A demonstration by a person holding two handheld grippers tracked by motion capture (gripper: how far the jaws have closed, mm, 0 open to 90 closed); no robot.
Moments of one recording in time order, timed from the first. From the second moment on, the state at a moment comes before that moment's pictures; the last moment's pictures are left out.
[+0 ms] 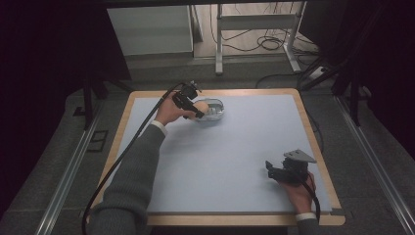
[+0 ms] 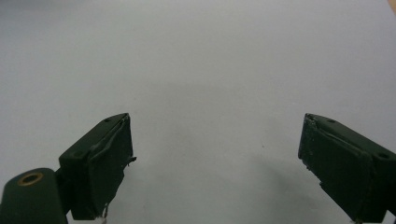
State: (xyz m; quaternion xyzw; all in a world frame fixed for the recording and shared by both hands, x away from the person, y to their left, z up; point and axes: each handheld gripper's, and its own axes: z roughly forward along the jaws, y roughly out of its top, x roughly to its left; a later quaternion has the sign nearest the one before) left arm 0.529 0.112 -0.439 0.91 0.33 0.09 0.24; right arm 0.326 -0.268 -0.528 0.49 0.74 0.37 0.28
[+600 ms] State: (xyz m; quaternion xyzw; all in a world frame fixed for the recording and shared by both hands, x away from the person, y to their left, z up) left arm 0.552 0.092 -0.445 0.91 0.32 0.08 0.24; right arm 0.326 -0.269 -0.529 0.49 0.74 0.37 0.28
